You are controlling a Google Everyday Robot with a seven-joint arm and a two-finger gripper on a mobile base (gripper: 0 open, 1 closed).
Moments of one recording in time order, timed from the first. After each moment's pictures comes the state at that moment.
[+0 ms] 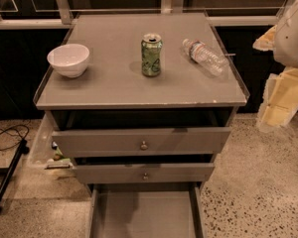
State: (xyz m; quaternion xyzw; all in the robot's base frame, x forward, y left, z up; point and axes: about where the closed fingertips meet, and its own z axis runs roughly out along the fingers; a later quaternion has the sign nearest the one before) arm 0.438 -0.216 0.979 -0.60 0.78 -0.04 0.16
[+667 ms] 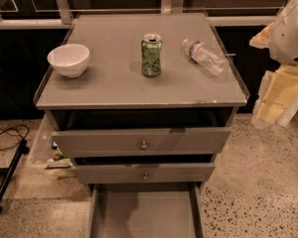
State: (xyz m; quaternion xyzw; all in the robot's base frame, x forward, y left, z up) arm 0.447 -0.212 0.978 -0.60 0.78 -0.03 0.17
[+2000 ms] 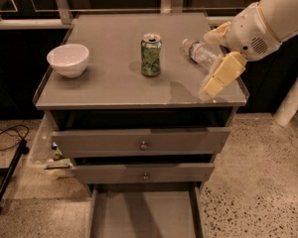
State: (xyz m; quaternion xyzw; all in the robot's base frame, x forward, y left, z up) arm 0.534 -0.136 0.958 -0.59 0.73 0.15 0.32
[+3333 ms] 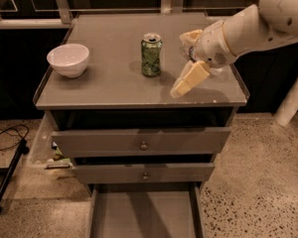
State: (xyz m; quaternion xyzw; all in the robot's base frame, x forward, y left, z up) arm 0.602 -0.095 0.918 -0.60 0.68 0.15 0.40
